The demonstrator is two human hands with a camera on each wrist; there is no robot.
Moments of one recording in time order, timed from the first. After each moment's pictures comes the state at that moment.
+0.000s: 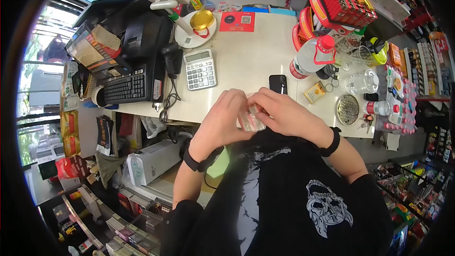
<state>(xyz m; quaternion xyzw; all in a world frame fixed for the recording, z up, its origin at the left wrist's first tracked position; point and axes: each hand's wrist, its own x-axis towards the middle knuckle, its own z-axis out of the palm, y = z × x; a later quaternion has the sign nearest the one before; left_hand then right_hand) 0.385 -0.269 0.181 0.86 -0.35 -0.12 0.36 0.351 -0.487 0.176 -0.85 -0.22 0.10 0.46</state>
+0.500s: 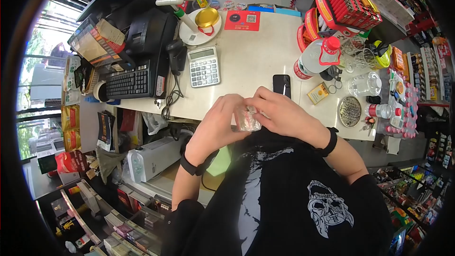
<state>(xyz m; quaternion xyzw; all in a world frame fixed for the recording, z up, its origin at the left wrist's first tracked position) 0.372 -0.246 0.180 0.86 -0.30 -0.14 0.38 0.352 -0.471 0.164 -0.86 -0.26 0.07 0.44</state>
